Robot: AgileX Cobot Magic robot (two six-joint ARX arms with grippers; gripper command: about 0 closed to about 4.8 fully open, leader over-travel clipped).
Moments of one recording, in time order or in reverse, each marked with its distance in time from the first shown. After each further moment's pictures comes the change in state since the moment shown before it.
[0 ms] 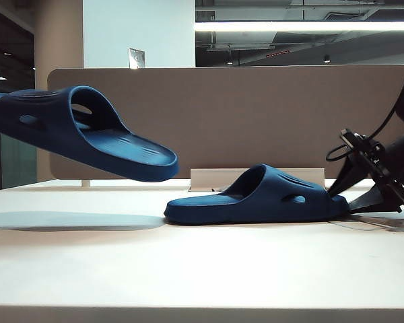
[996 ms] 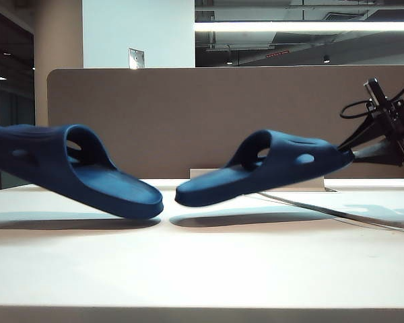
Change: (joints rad) left arm 0.002 0.085 -0.006 -0.024 -0.124 0.039; right arm -0.084 -0.108 0.000 0.078 -0.232 0.139
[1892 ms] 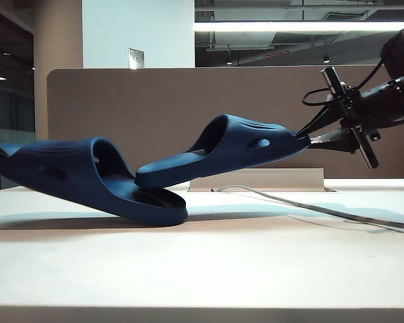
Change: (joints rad) left arm -0.117 0.024 -0.166 0.309 -0.096 -0.222; right arm 0.158 -0.012 -0.004 0.214 0.103 0.249
